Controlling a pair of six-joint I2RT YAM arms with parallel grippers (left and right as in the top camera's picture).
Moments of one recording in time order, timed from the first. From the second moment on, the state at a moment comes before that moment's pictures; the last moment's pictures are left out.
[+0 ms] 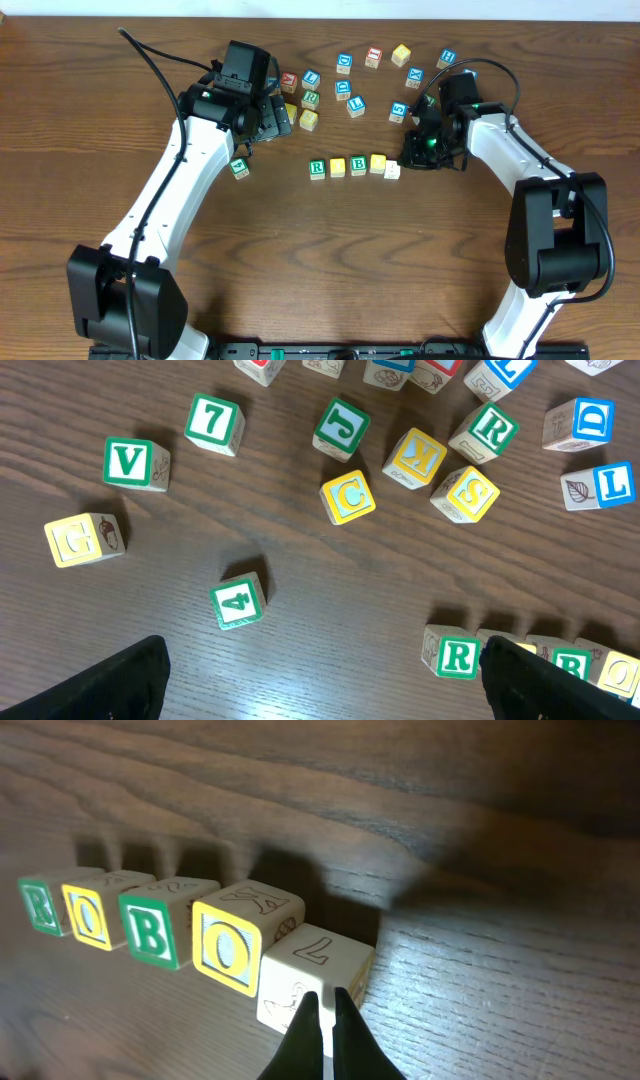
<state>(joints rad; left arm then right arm) -0.29 1.71 1.48 -0.92 -0.12 -0.51 0.13 1.97 1.32 -0.72 -0.46 0.12</state>
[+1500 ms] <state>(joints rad) -0.29 1.71 1.48 -0.92 -0.12 -0.51 0.08 1.94 1.25 -0.85 -0.33 0.16</state>
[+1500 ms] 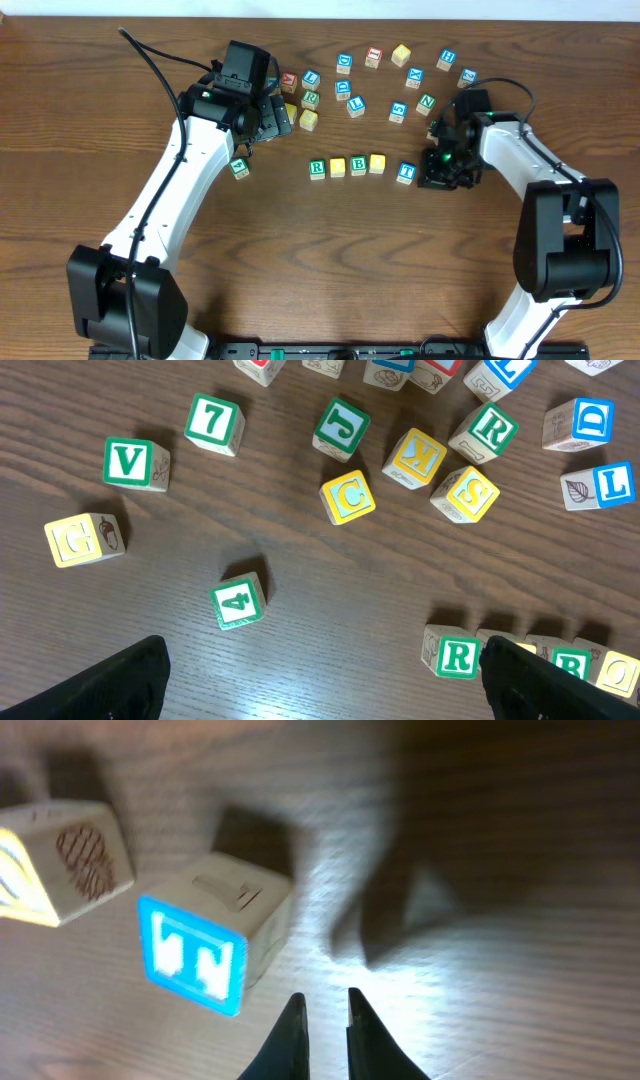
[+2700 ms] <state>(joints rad) -0.29 1.71 1.48 -0.92 -0.12 -0.51 0.22 1.98 1.25 -0.62 -0.26 0.28</state>
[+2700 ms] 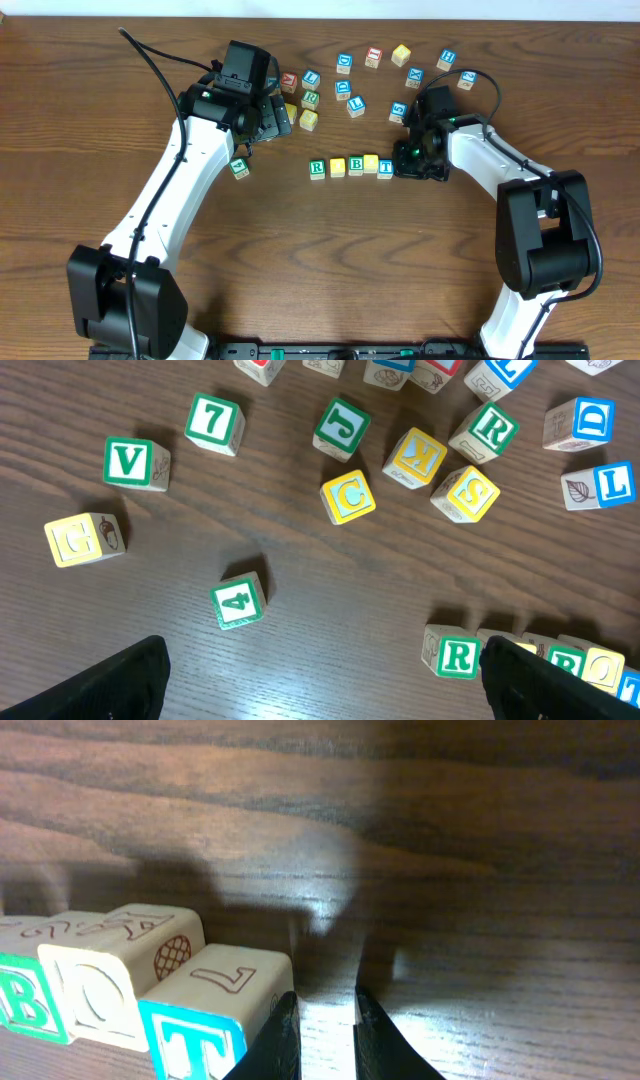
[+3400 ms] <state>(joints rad) -0.35 1.72 1.48 -0.95 -0.08 -0.51 0.22 1.98 1.25 -0.56 -0.29 0.30</state>
